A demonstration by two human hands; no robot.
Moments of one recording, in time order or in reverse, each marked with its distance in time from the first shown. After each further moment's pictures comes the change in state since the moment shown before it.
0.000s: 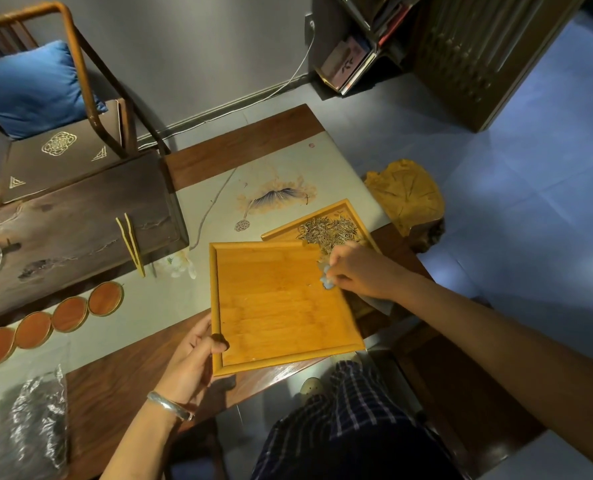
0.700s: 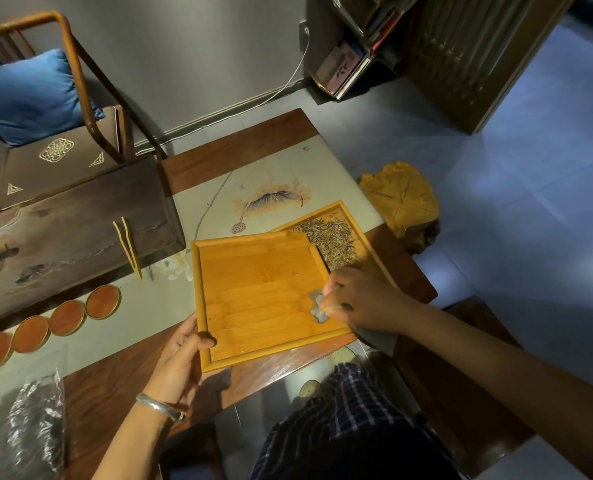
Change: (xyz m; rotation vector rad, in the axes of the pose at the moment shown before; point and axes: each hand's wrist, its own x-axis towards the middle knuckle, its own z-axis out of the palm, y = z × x) left_hand 0.000 -0.005 -0.009 0.103 0.044 0.009; right_hand -0.039 -0.032 0.007 0.272 0.045 0.001
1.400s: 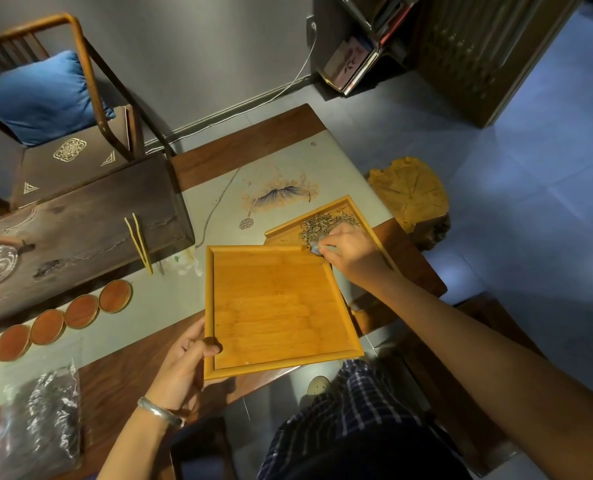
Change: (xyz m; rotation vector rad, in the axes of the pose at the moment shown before) left_hand -0.016 0.006 -0.006 0.002 -0.020 0.016; right_hand 0.066 0.025 0.012 -0.054 0.392 0.253
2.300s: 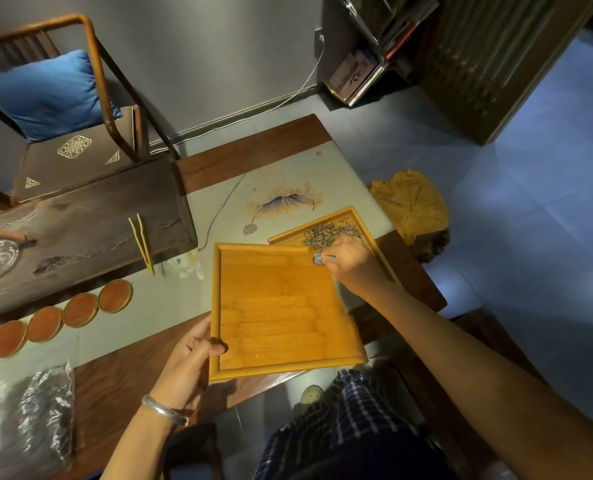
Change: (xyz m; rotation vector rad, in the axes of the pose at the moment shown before) left_hand 0.004 0.001 0.006 -0.095 -0.006 0.049; right_hand 0.001 -0.018 -0.012 -0.083 -0.062 0.047
